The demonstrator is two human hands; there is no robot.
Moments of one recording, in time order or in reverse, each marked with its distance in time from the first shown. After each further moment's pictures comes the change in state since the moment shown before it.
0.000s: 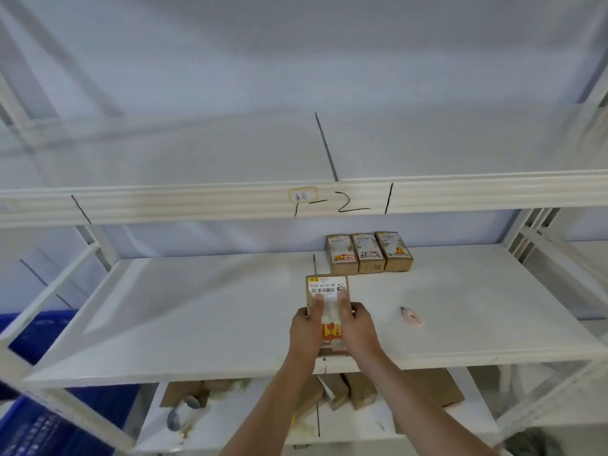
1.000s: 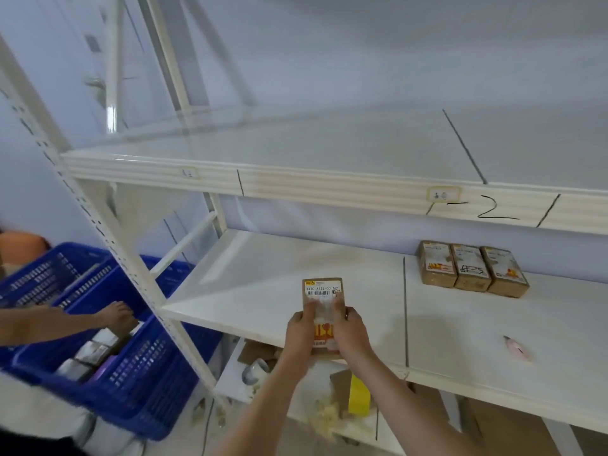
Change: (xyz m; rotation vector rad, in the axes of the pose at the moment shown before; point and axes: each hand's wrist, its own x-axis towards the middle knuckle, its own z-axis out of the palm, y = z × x) left_hand -0.024 -0.017 -0.166 -0.218 0.276 -0.184; right_hand -0.051 -0.018 0.160 -0.110 -0.329 0.020
